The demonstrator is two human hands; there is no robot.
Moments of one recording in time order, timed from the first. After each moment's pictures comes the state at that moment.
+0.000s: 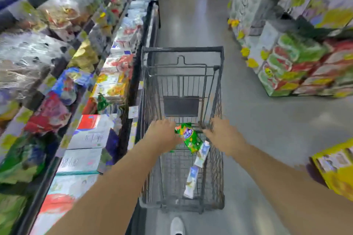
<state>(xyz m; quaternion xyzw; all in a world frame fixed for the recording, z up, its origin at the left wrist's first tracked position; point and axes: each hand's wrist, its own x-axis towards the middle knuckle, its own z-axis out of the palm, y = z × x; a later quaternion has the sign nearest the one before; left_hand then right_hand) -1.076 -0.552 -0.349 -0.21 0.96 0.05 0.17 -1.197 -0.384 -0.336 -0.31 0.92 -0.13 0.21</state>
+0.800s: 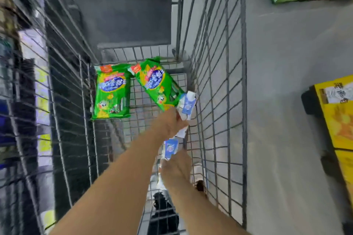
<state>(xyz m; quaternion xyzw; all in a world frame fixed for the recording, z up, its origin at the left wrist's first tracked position) -1.231 -0.522 -0.755 -0.29 0.80 0.44 0.30 -1.153 -0.423 -0.753 0.11 0.88 -0.14 0.44</state>
